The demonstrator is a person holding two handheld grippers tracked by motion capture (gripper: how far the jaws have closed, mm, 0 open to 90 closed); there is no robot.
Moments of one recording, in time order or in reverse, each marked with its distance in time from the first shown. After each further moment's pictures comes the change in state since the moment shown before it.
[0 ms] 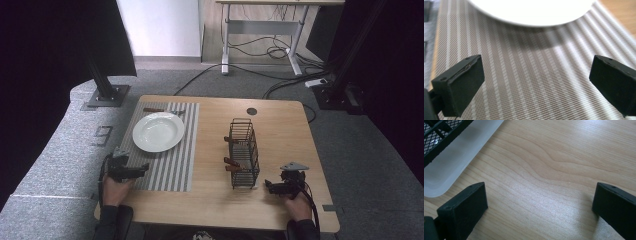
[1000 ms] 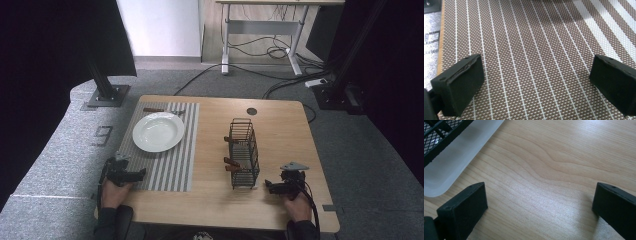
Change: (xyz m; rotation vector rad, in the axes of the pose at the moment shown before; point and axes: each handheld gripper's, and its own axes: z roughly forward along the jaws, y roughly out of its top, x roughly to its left) left arm 0.020 -0.026 0.019 0.106 0.101 0.021; right arm -0.001 0.000 0.000 0.000 0.004 -0.004
